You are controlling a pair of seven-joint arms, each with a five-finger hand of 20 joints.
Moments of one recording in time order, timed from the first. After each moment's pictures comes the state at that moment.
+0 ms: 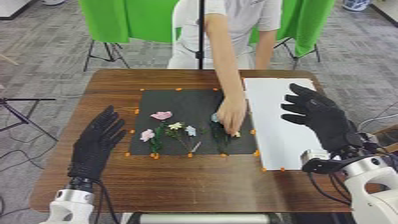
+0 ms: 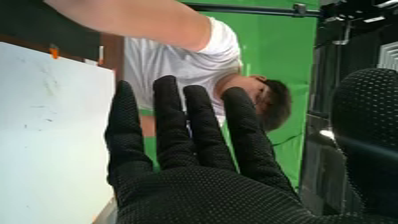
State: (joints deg) left arm 125.5 -70.9 -96.5 -117.8 45.8 -5.3 12.9; right arm -121.0 -63.8 104.4 -127.8 -61.9 -6.3 6.3
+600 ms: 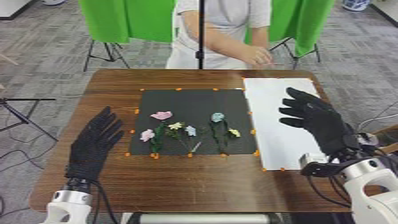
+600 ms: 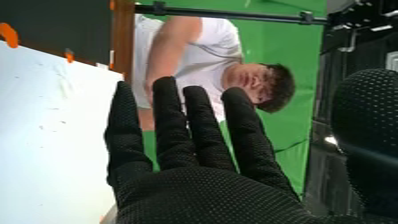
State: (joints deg) left arm 126.0 -70.4 -97.2 -117.7 45.3 -5.4 13.2; right arm -121.5 -63.9 104.4 -127.6 -63.0 -7.8 6.6
